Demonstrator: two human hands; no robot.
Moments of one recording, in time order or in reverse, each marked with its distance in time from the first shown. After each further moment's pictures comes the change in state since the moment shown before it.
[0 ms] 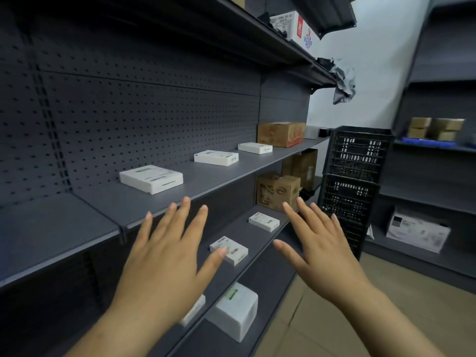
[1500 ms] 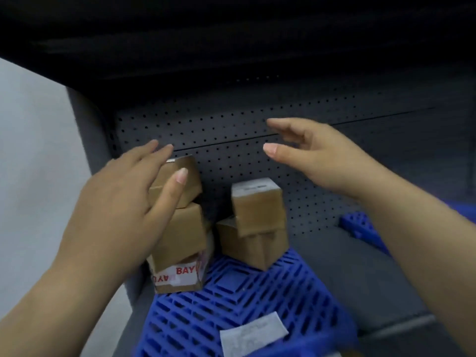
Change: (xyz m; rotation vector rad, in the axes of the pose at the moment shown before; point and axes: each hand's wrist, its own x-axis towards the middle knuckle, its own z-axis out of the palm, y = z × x) left_hand -0.464 -0.557 -0.453 0.345 0.387 -0.501; right_hand -0.145 -0.805 -0.198 1.158 -0.130 -0.769
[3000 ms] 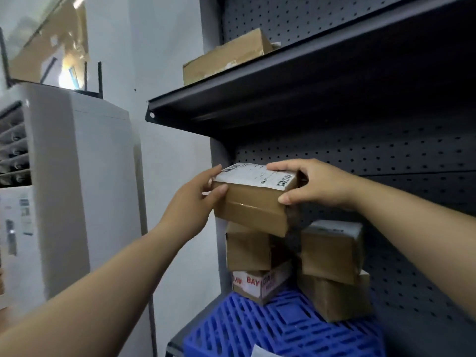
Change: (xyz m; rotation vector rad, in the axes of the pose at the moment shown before) left_hand 0.015 0.025 -0.018 -0.108 0.117 -0.511; right_hand 0.094 0.004 0.021 0.218 -0.581 -0.452
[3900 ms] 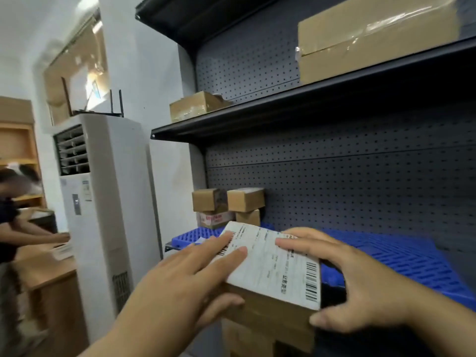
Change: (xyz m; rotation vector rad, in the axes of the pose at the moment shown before) left_hand -0.380 0.351 -0.030 0.753 -0.302 0.356; right_hand -0.483 -0.091 -0.115 0.076 -0.229 -0.100
